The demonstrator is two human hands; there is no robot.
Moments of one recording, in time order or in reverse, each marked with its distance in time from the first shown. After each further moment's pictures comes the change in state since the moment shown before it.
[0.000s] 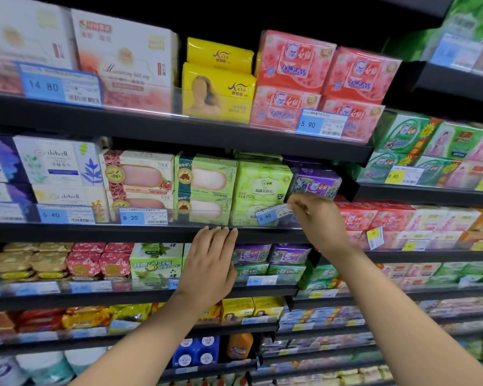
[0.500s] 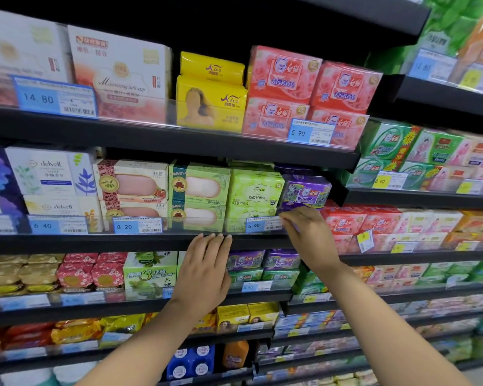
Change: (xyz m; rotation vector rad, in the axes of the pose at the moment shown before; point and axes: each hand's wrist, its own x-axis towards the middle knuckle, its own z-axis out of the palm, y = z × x) left_hand -0.001 -0.002 0.001 0.019 0.015 0.021; right_hand -0.022 0.004 0.013 -0.119 0.050 -0.009
